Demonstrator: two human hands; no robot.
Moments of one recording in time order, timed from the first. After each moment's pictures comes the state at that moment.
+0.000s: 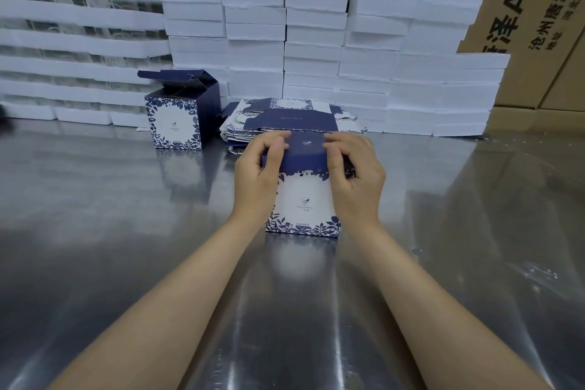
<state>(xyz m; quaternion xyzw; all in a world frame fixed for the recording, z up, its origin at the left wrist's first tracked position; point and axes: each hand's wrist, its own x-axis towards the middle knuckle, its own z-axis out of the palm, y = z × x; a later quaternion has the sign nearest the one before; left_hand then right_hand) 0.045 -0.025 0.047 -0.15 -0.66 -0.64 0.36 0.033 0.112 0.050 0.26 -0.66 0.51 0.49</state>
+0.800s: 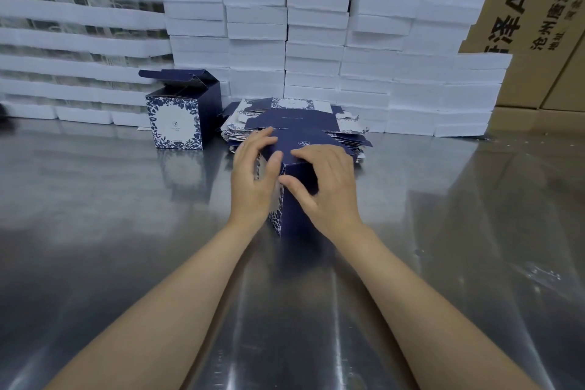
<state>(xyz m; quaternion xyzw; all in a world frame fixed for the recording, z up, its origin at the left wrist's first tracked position) 0.025 -0.042 0.024 -0.16 -0.68 -0.57 0.42 0.035 0.095 0.039 0.33 -0.76 0.29 0.49</state>
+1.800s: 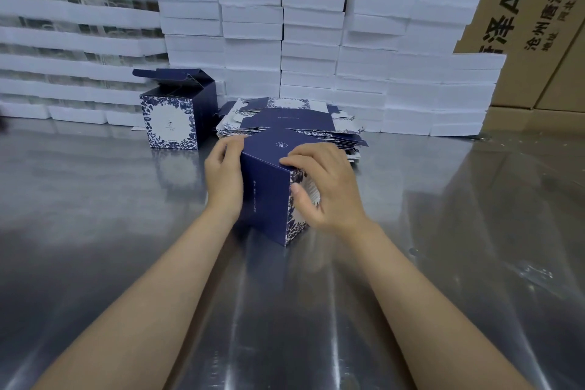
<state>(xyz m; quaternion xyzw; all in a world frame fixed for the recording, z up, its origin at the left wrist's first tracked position) 0.020 -0.058 0.039 0.01 -0.57 -0.75 0.34 0.042 0.110 0.050 0.42 -0.74 0.29 0.43</state>
